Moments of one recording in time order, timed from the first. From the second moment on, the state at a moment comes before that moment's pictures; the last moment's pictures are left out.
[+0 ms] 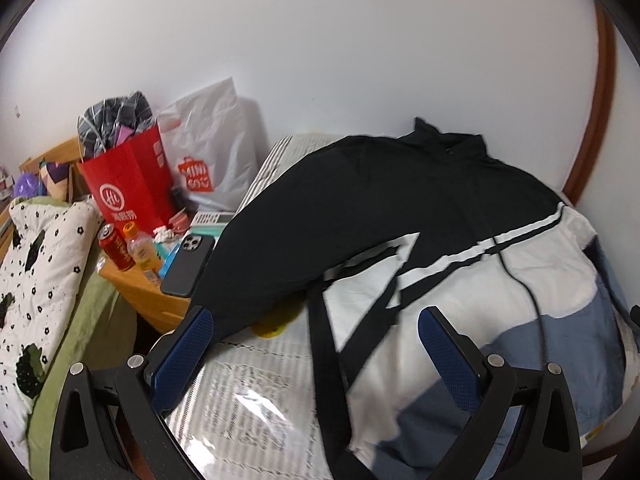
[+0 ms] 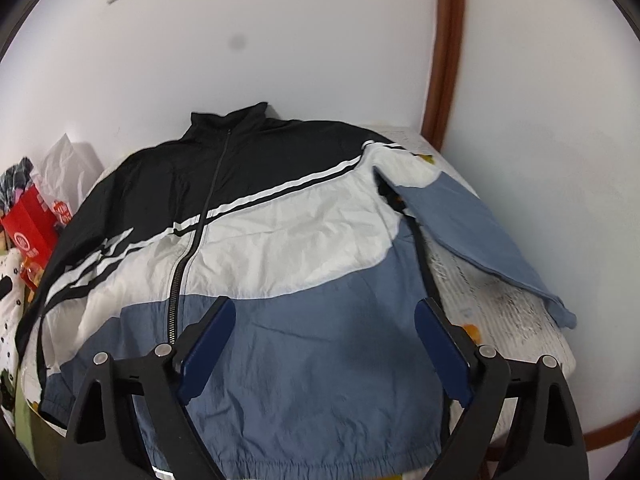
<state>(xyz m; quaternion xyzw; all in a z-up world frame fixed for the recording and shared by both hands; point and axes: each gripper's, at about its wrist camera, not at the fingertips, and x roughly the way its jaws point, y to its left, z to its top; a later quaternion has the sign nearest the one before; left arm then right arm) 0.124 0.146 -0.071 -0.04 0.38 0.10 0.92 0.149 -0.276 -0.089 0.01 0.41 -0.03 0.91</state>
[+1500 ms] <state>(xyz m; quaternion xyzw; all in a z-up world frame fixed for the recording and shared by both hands) 0.144 0.262 -0.141 -0.10 0.41 0.15 0.89 0.200 -0.230 -0.121 -0.03 0.46 -0.02 0.89</state>
